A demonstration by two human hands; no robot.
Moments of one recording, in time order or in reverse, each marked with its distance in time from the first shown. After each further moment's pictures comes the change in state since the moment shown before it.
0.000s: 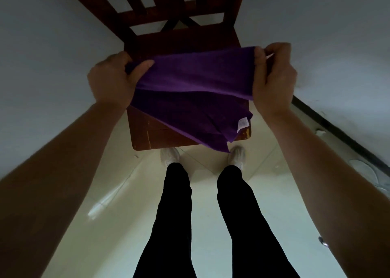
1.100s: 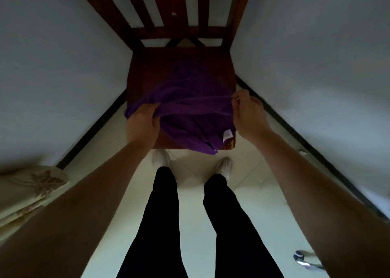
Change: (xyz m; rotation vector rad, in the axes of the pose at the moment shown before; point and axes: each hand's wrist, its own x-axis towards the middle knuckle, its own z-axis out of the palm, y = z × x) left_hand -0.097 0.058 0.005 -0.226 -0.203 -0.205; right_hand -0.011 0.008 -0.029 -0.337 -0.547 -0.053
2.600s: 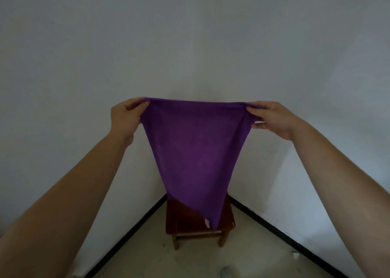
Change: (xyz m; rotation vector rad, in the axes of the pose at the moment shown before) left_hand -0.157 0.085 -0.522 -1.172 0.380 0.236; right_hand -0.252 -0.310 -0.384 0.780 0.124 -0.169
